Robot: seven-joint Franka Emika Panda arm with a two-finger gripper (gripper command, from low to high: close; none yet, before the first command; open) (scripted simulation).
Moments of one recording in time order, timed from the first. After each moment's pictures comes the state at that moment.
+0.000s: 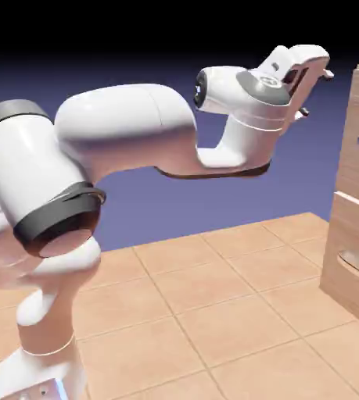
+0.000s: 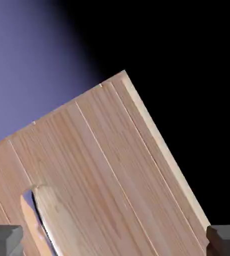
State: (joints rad) arm 1.38 -0.82 -1.23 -1.96 -2.14 2.88 1.04
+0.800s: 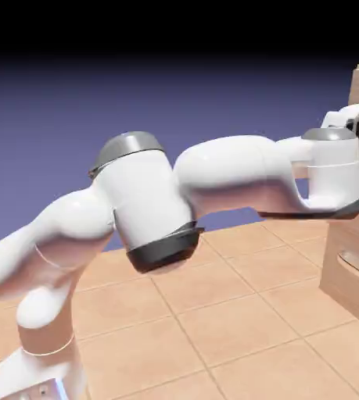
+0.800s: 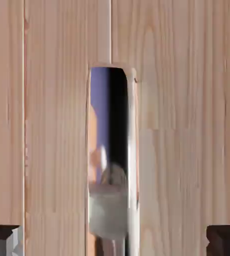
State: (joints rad) arm 2.01 -0.95 -1.74 -1.46 -2.76 2.88 1.05
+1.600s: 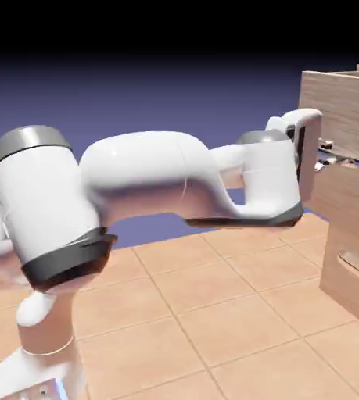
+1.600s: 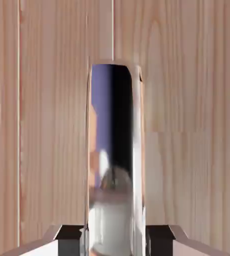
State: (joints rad) arm 1.24 -0.94 -1.24 -2.21 -2.80 2.75 1.17
